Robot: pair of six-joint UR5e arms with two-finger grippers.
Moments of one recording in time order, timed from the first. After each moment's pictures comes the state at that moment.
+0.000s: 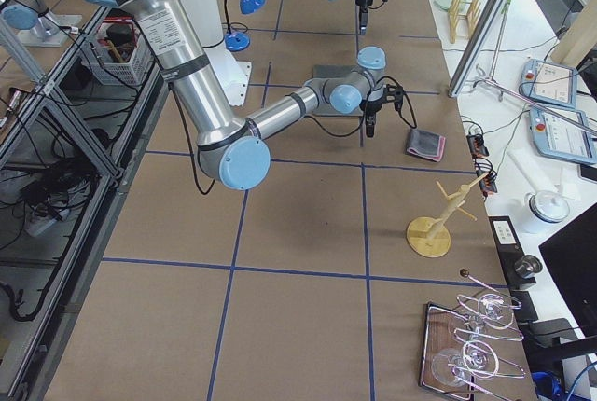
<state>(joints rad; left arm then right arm) -0.98 -2.07 -1.32 -2.16 -2.33 -0.89 0.95 -1.12 1.52 -1.31 2.09 0.90</state>
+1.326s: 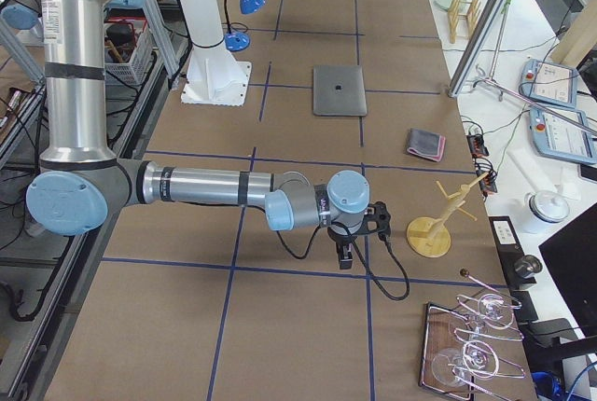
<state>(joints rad) -1.59 -1.59 -1.66 -1.27 -2.34 0.28 1.48 -1.61 1.57 -1.34 2.40 0.08</state>
